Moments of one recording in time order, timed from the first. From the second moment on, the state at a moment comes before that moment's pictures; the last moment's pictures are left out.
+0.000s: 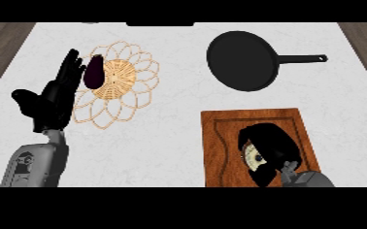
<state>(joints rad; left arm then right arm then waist) -0.24 0.18 0.11 -1.46 0.00 0.06 0.08 -0.11 -0.26 0.39 -1.64 0.86 0.54 0.40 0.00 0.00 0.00</state>
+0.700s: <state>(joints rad) -0.24 0.18 0.11 -1.47 0.00 0.05 0.09 -0.30 -0.01 0.87 -1.59 0.97 0.28 0.63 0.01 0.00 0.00</state>
